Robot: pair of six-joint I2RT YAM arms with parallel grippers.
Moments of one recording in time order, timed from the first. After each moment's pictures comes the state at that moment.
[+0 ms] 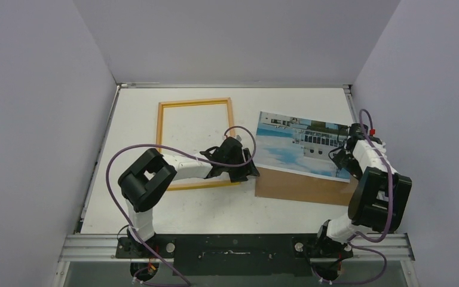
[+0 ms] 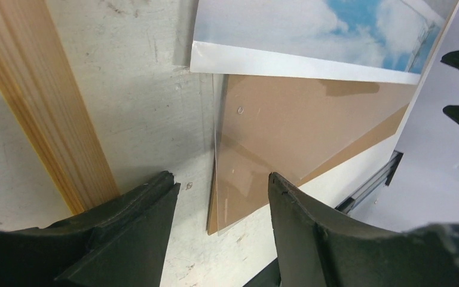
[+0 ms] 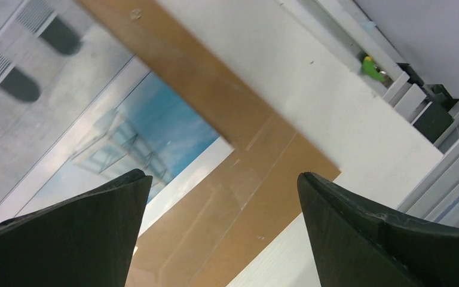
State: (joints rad) left arm -0.84 1.87 1.03 0.02 0.16 -1.08; right arm -0.27 1.50 0.96 -0.76 0.44 0.55
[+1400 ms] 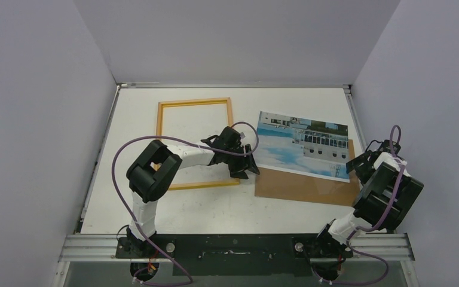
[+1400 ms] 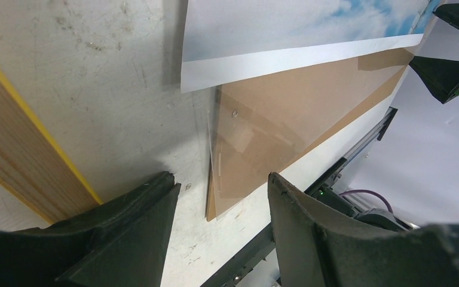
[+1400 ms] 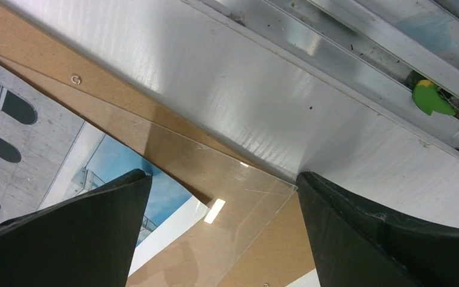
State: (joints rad) left arm -0.74 1.99 1.20 -0.15 0.43 -0.96; right arm -0.65 1.57 0.88 -0.56 0.04 0.46
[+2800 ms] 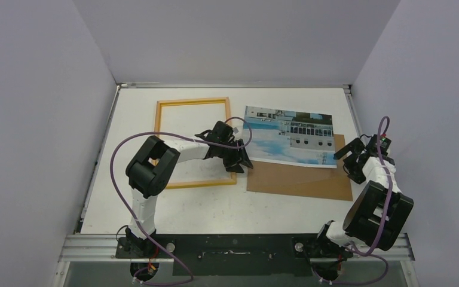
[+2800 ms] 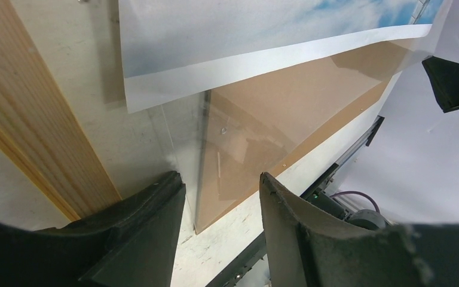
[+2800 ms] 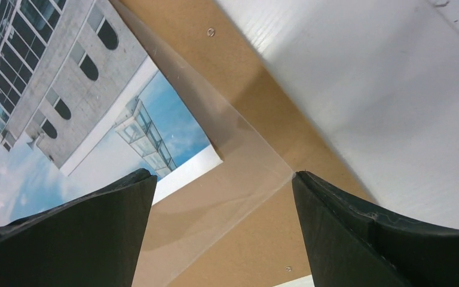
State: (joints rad) left arm -0.66 2.03 1.23 -0.16 0.50 -0.93; right arm -0.52 1.37 0.80 -0.45 -0.15 0.45
